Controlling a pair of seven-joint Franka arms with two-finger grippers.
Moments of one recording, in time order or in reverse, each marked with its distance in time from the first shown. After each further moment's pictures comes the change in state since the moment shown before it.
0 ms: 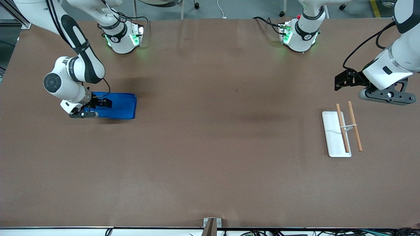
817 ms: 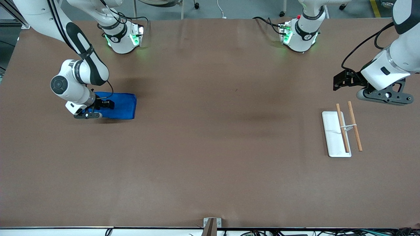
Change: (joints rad) left arm -0.001 0.000 -0.001 -0.006 -0.007 0.000 0.000; right arm 0.000 0.051 0.000 -0.015 0.001 0.073 0.001
